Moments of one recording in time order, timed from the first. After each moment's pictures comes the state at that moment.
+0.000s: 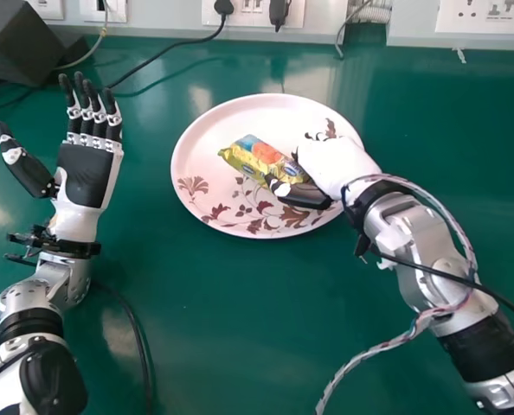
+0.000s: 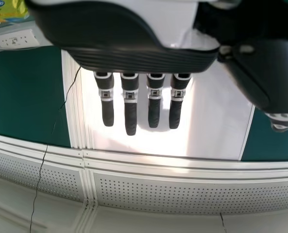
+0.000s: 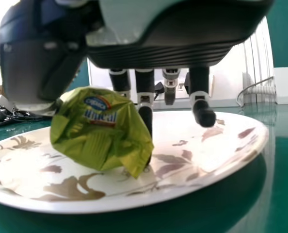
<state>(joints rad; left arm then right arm) -0.68 0.29 0.80 0.97 -1.06 0.74 -1.03 -0.53 -0.48 0.38 0.01 -1.02 0.09 0.40</state>
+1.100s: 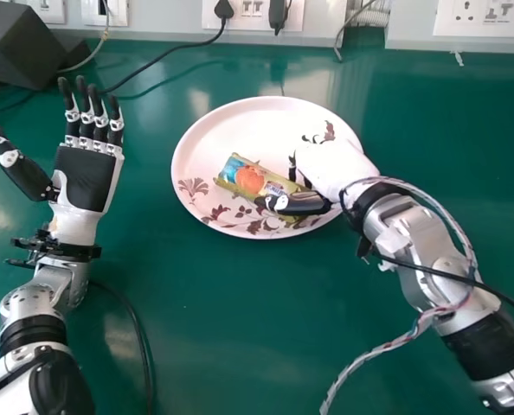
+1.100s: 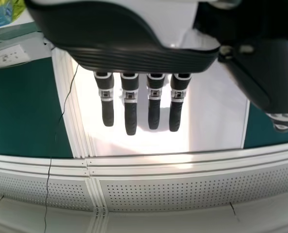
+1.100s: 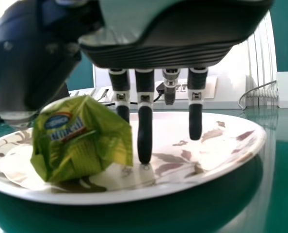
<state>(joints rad) -0.62 0.24 0.76 0.84 -1.03 0.61 -1.02 -0.52 -0.51 0.41 -0.01 -1.01 0.09 0.40</state>
